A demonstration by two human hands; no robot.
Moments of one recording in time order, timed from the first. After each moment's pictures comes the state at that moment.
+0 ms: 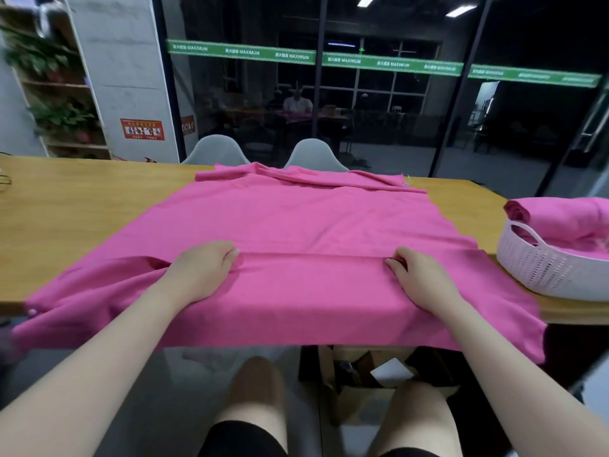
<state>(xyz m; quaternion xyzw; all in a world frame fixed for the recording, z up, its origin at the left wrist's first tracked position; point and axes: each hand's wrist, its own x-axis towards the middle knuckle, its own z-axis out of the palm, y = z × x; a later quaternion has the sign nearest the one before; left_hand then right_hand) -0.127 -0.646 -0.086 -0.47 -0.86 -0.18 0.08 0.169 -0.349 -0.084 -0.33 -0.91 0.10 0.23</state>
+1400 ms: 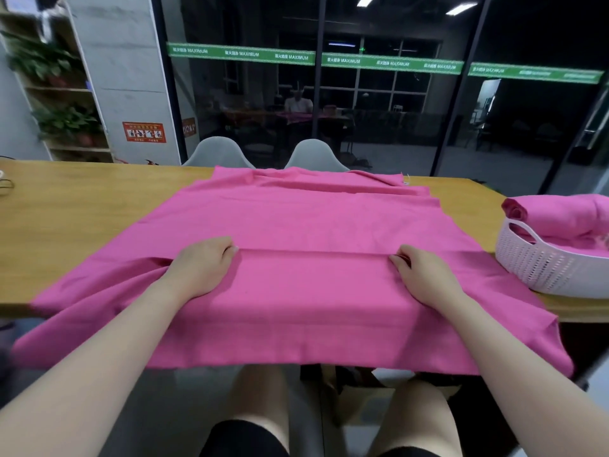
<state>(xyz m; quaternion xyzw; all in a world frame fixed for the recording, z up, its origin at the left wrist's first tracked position) -0.133 -0.636 -0.086 -0.45 -0.86 -0.20 0.10 0.172 -0.336 -0.084 -0.33 -0.91 0.09 0.24</state>
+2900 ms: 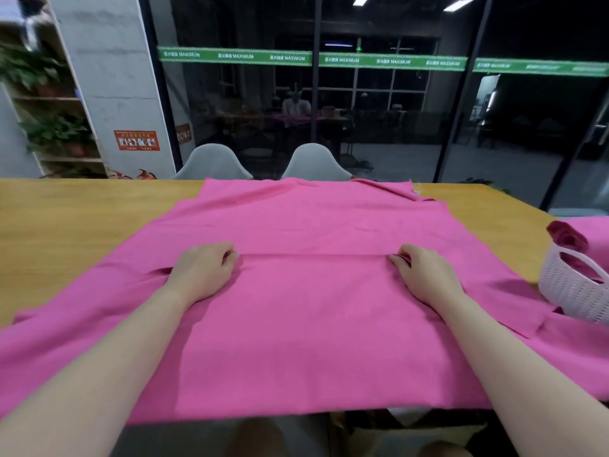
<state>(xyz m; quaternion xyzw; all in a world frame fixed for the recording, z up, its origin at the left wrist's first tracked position) -0.207 -0.560 -0.083 -0.42 -0.88 -0.17 0.15 0.092 -0.263 -0.084 -0.37 -0.90 0.08 0.23</state>
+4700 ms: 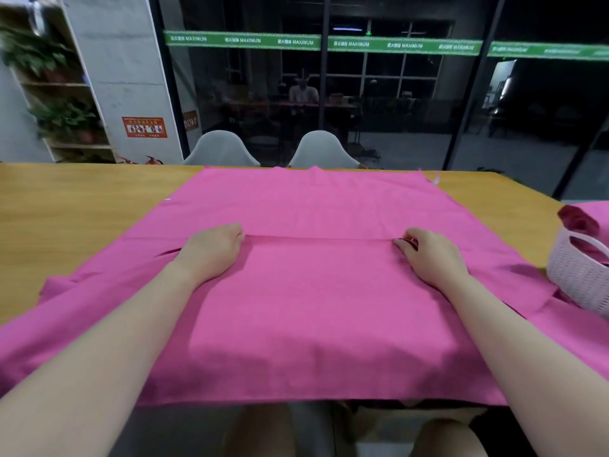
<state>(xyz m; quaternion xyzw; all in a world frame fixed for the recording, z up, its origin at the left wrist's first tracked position) -0.211 -0.565 -0.081 -0.45 -0.87 -0.13 0.13 0.092 -0.268 -0.080 -0.35 -0.90 0.09 0.25</state>
